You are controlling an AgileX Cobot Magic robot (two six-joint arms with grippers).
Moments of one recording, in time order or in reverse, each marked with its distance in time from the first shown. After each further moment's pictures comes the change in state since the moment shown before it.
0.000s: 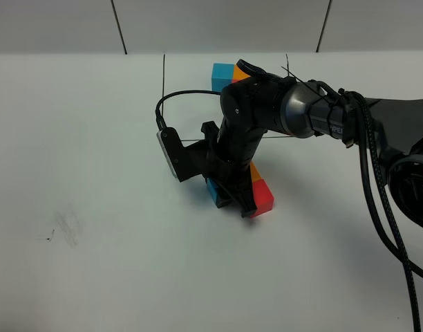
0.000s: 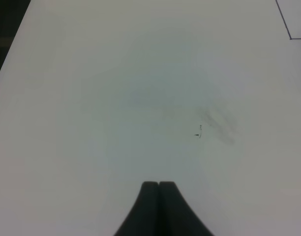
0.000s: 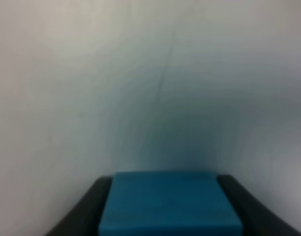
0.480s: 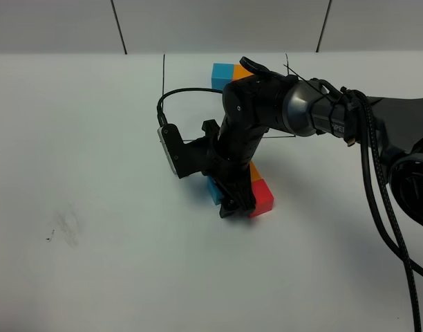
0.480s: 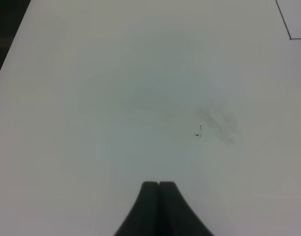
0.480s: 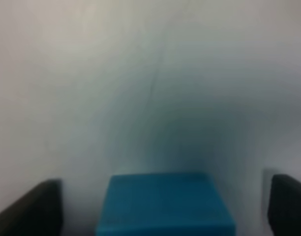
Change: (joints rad) left arm 0.000 0.000 0.000 0.000 0.000 0.000; right arm 0.000 0.000 -0.002 0.033 -0.002 -0.003
